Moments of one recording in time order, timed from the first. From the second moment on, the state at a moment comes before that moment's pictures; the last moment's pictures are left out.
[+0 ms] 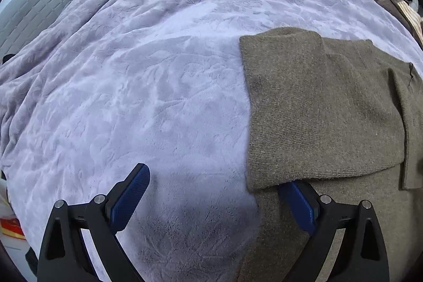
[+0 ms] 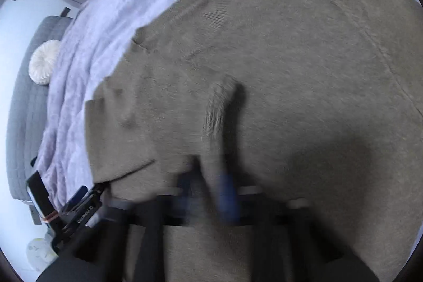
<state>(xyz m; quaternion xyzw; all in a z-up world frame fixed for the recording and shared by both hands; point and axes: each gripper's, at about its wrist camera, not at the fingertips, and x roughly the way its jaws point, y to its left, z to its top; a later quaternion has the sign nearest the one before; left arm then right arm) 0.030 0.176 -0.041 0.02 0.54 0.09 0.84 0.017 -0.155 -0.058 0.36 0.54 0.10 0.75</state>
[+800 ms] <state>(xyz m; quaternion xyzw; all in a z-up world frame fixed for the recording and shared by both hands) 0.033 0.190 -0.048 0.02 0.54 0.08 0.84 -0.061 -0.252 -0.068 0.53 0.46 -0.04 0.71</state>
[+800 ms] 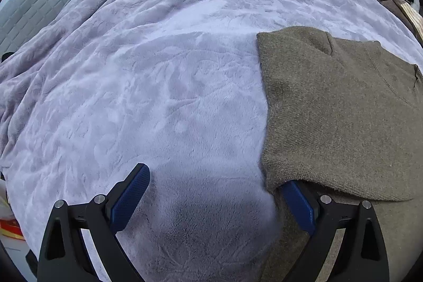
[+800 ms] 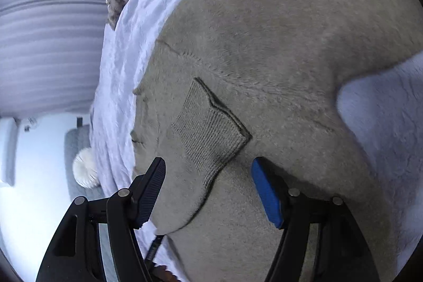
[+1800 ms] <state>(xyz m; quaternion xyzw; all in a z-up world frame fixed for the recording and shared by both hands) 0.147 0.172 -0.039 -0.02 0.56 -0.07 0.82 0.006 -0.228 -0.028 0.26 0.50 -0.06 0.82</state>
